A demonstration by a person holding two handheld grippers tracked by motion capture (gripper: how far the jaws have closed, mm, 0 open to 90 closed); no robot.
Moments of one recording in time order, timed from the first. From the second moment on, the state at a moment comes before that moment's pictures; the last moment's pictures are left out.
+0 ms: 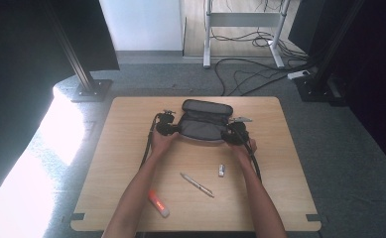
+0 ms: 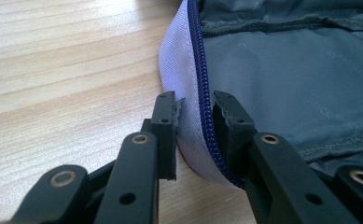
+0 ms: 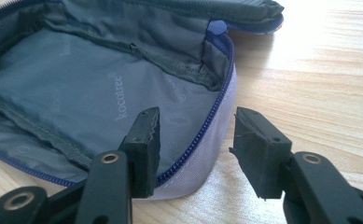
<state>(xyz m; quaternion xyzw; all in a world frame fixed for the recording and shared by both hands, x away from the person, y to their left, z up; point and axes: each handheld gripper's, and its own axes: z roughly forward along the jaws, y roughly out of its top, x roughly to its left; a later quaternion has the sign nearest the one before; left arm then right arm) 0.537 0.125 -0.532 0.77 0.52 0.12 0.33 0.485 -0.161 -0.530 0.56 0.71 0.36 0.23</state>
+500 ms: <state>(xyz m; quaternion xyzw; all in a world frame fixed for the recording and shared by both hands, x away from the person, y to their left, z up) 0.537 0.126 -0.533 0.78 0.52 0.12 0.34 0.496 -0.157 -0.539 0.57 0.72 0.33 0.22</state>
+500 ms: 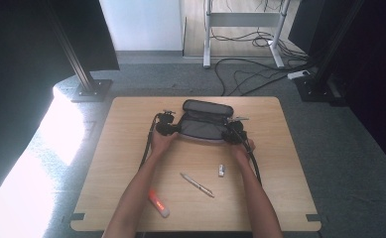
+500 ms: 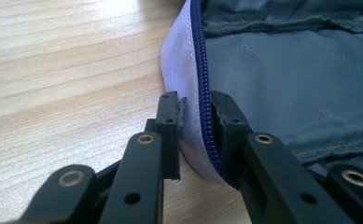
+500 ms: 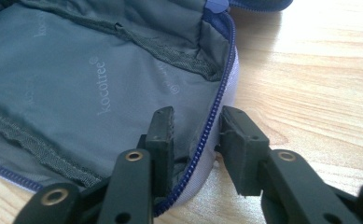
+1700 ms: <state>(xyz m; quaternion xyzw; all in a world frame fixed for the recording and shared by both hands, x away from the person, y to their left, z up) 0.515 0.139 -0.491 0.78 0.49 0.14 0.37 0.479 -0.156 -0.510 0.57 0.68 0.38 0.25</state>
